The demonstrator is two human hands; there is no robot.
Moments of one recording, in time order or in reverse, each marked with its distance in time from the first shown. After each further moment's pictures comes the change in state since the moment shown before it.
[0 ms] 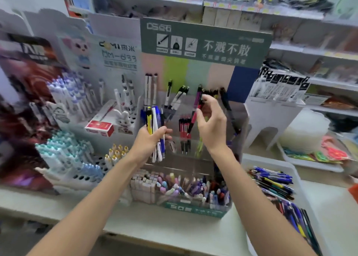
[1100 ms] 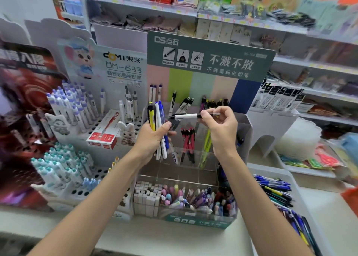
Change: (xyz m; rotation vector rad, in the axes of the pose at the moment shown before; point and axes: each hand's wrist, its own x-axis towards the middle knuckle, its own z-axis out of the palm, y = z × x) left_hand 0.026 0.029 -0.011 -0.109 -0.029 0.066; right_hand 0.014 -0.032 -0.004 0.600 0.064 0.440
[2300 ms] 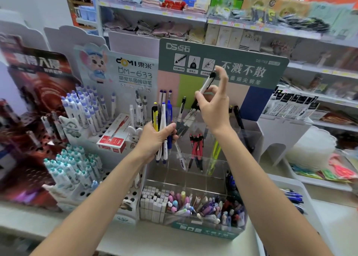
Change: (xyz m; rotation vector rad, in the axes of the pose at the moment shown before) left_hand 0.004 0.015 -0.014 -0.118 -0.026 0.002; right_hand 0.065 -0.011 0.051 -0.389 -0.170 -0.402
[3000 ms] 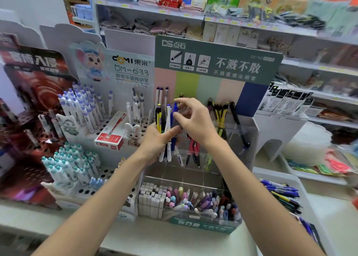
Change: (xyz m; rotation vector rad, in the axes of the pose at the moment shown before) left_hand -0.010 -0.007 0.011 0.109 -0.022 0.009; right_hand -0.041 -0.020 0.010 -0.117 -0.341 0.068
